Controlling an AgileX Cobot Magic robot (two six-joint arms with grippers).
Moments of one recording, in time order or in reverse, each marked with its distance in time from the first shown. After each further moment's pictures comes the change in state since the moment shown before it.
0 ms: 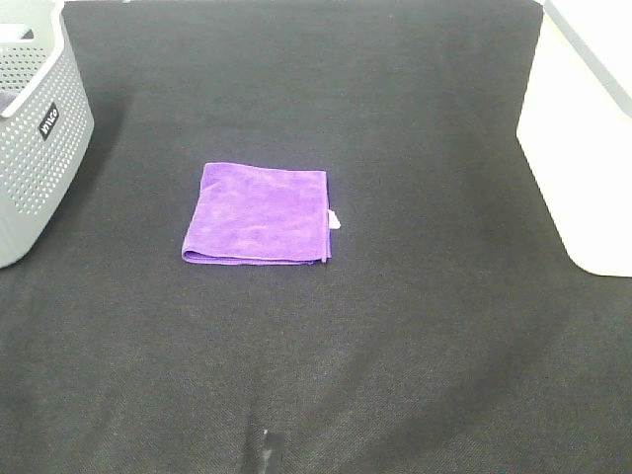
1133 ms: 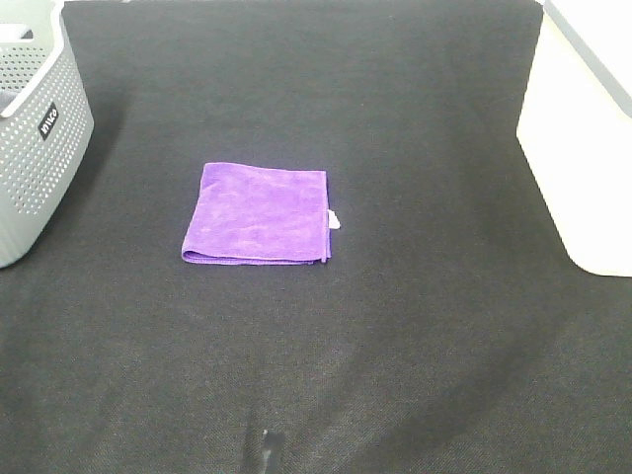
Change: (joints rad) left arm 0.000 0.000 0.000 0.000 0.000 0.000; right arm 0.142 1.439 -1.083 0.247 0.091 -0.055
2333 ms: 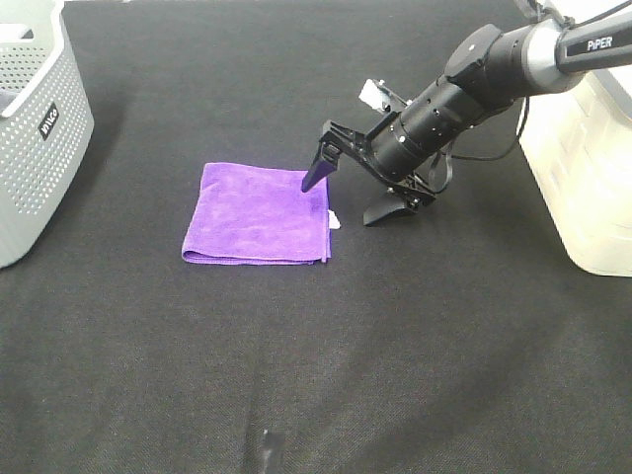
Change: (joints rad) left arm 0.000 0.000 0.000 0.000 0.000 0.000; right arm 0.205 0.943 -0.160 0.407 -0.435 -0.040
